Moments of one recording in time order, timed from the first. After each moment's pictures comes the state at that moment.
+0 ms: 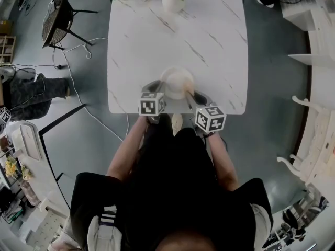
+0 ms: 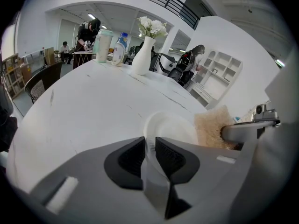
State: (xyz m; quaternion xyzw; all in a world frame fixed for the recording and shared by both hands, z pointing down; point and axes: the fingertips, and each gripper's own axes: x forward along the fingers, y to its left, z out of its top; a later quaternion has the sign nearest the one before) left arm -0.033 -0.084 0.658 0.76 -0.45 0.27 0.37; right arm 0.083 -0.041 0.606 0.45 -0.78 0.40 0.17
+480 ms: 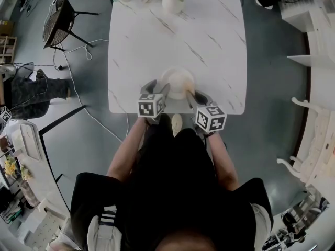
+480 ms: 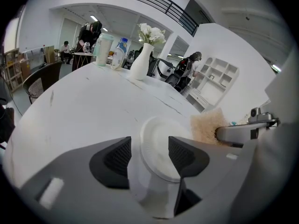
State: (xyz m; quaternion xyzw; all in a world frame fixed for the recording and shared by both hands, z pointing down) left arm -0.029 -0.081 0.643 0.78 -0.45 0.24 0.37; right arm 0.088 -0.041 0.596 0.45 -0.79 0.39 0.17
